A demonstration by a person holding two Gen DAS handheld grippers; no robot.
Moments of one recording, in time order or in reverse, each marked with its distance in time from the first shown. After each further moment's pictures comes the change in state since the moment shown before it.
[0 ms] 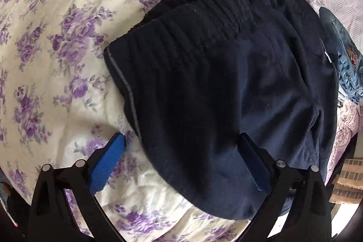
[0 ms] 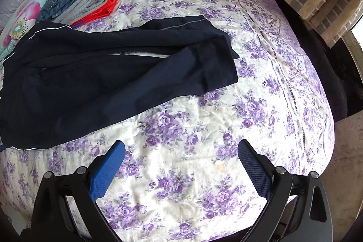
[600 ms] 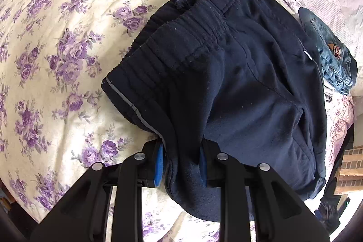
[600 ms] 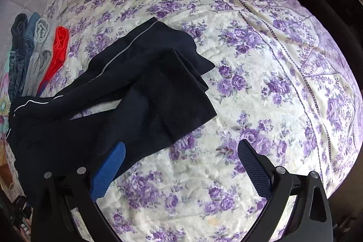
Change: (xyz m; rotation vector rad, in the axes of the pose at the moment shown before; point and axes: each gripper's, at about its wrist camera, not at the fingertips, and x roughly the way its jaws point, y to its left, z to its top) left arm -0.041 -0.016 -0.036 0.068 -0.102 -0.052; right arm 0.090 -0.090 0.082 0.314 0.106 0.148
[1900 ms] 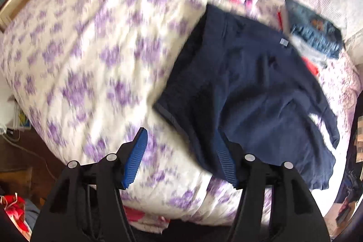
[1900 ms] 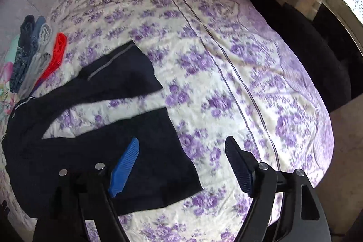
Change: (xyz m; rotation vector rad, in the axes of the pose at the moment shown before) left arm -0.132 0.029 -0.026 0.158 -0.088 0.138; right arm -0.071 -0.046 -0.001 -0.136 -0.145 -0.033
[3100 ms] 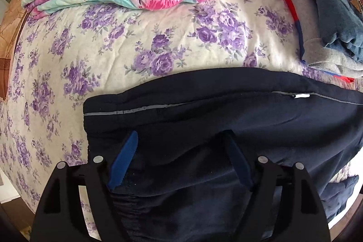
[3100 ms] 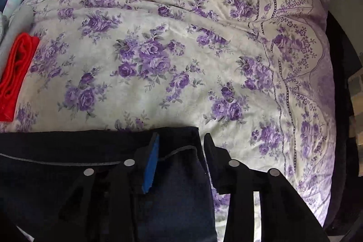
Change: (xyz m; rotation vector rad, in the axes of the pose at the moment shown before) left arm 0.202 -0.199 0.187 0.315 0.192 0.108; right arm 0.194 0.151 0.226 -0.396 0.018 -0.132
